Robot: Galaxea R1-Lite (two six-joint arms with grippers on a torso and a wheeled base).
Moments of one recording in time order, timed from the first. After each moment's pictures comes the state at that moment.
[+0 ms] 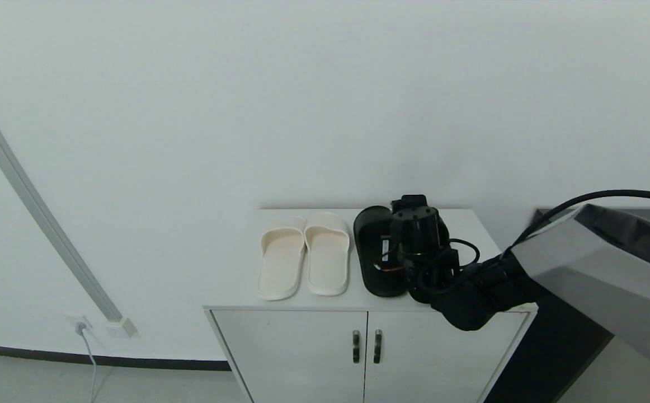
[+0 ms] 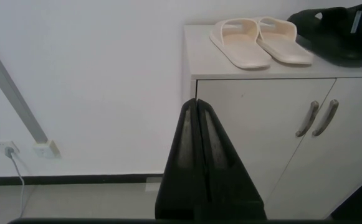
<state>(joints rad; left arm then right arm) 0.00 0.00 0.00 0.00 0.00 0.01 0.68 2.25 -1.29 -0.70 -0.65 0.19</state>
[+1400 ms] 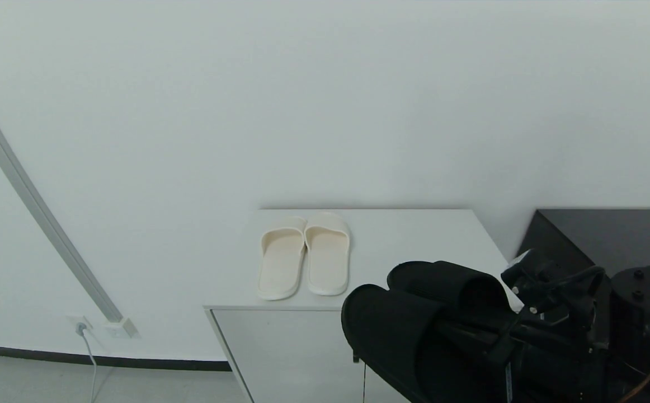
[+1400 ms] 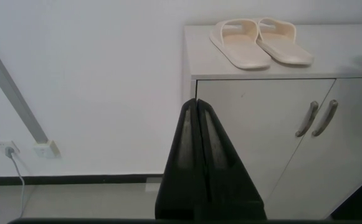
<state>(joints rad) 0.00 0.00 0.00 0.00 0.00 0.00 0.82 1.47 -0.42 -0.74 -0.07 0.08</state>
